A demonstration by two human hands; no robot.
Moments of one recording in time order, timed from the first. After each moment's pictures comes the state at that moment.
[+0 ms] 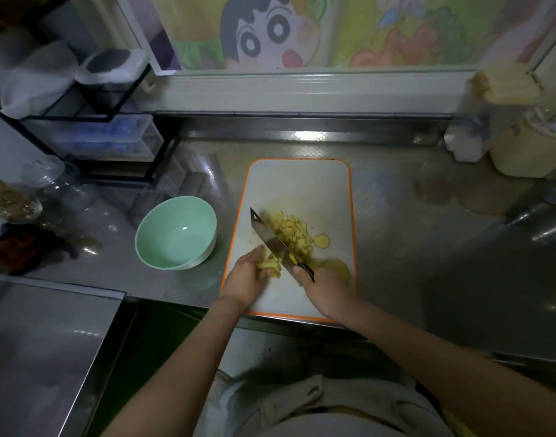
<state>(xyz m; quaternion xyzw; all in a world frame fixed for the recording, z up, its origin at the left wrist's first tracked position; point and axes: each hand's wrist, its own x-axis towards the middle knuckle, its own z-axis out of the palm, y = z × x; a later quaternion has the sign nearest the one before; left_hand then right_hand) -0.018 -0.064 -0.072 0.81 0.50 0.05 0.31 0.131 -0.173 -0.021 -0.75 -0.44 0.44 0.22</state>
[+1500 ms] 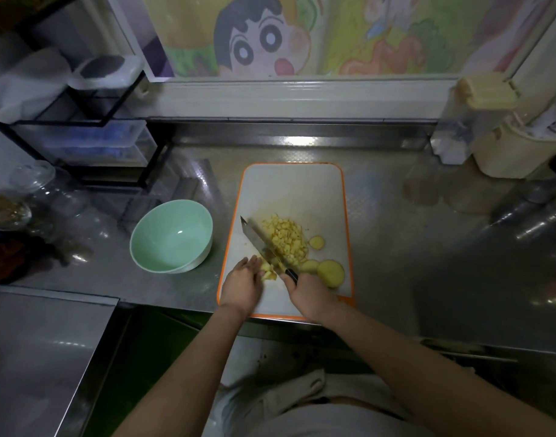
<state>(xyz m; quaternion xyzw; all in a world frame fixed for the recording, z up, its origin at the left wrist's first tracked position) -0.022 -0.066 -0.094 0.85 0.49 0.02 0.20 0.107 -0.164 -0.045 -0.79 -0.44 0.38 0.19</state>
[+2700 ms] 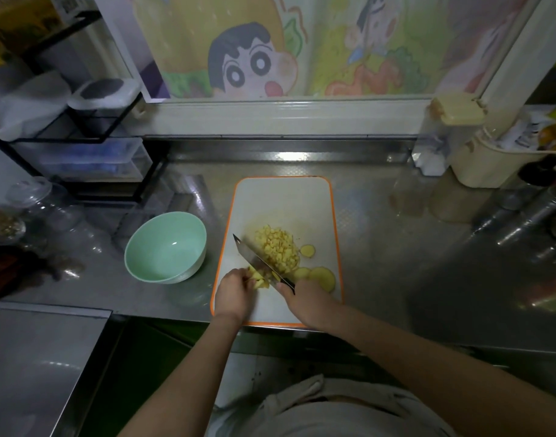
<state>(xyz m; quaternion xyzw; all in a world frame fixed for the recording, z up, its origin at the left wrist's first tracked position) -0.017 -0.077 -0.078 0.77 0.57 0.13 0.28 0.115 -0.183 -0.001 -0.76 -0.49 0.40 0.15</state>
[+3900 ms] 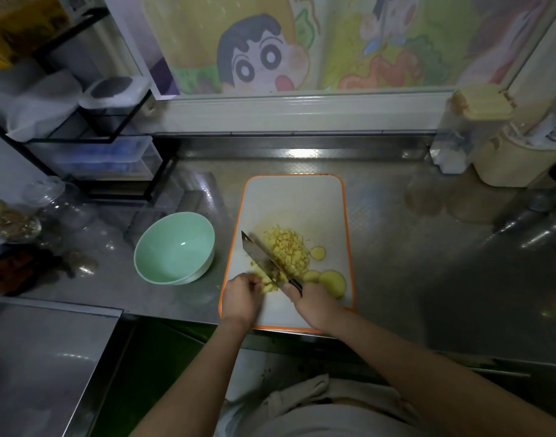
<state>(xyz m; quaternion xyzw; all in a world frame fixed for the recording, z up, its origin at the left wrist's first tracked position) -0.017 -0.078 -0.073 0.74 0.59 0.14 0.30 0.120 -0.168 -0.042 -0.76 -0.44 0.43 0.20</state>
